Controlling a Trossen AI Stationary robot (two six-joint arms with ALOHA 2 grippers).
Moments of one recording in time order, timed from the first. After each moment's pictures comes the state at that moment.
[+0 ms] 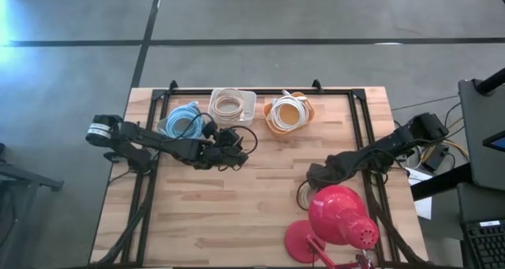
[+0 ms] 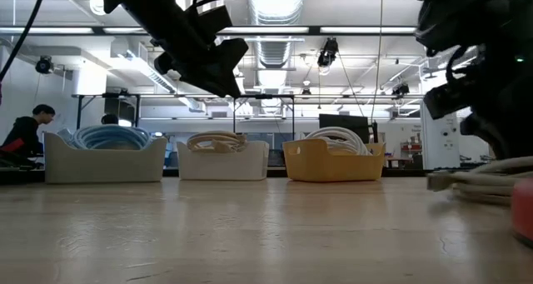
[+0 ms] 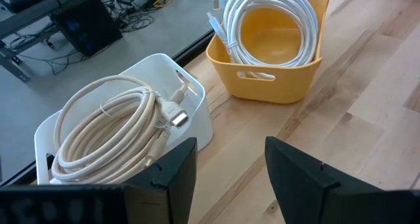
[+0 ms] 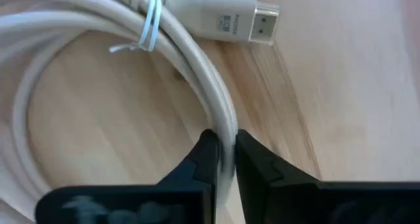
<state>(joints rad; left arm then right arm) -0.12 1.50 0.94 -0.22 -0.88 -0.47 0.31 1.43 0.67 -0.73 -0.03 0.75</state>
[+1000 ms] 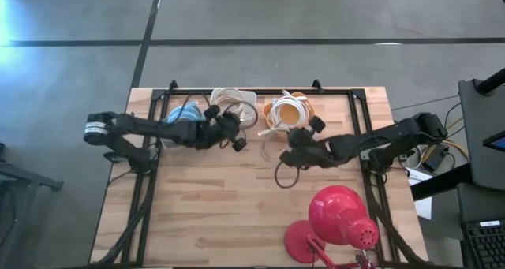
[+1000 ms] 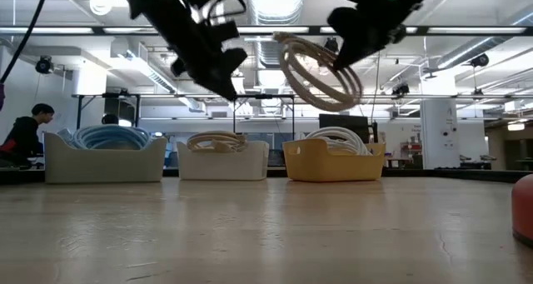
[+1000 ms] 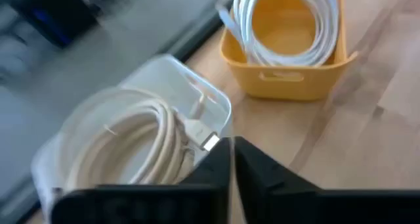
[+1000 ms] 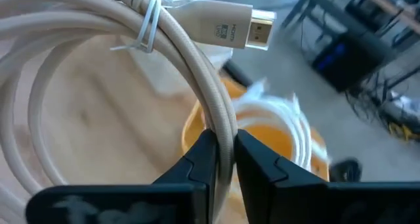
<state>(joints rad) 0.10 1.46 0.97 -0.23 -0.63 -0.23 0.17 1.43 1.03 -0.52 0.92 0.43</state>
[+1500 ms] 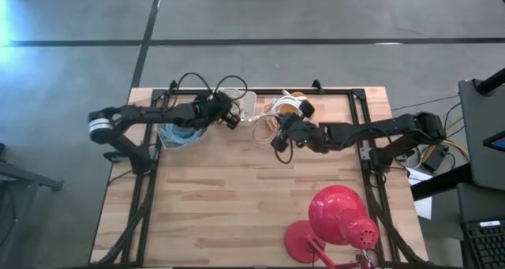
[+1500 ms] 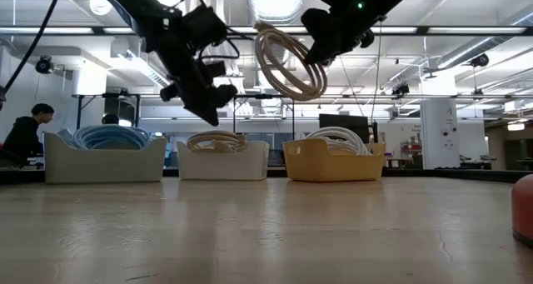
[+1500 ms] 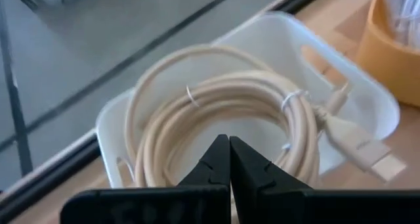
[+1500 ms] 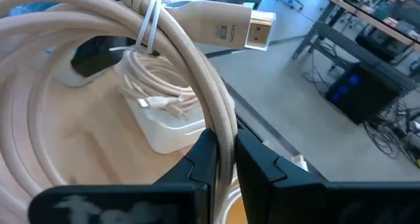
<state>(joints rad) 0.39 1.49 0.93 -0.21 -0.53 -0.26 0.00 1.43 0.99 -0.12 0.77 0.10</state>
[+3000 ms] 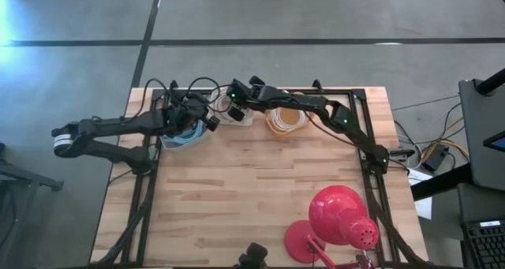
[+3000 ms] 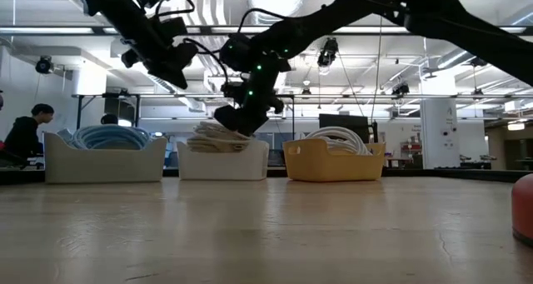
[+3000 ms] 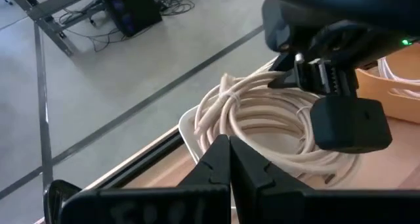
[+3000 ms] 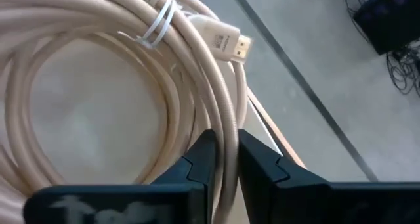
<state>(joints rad) 0.30 1.07 0.78 -0.32 -0.67 -0.20 -0.36 2.41 2.14 -0.65 0.46 0.05</state>
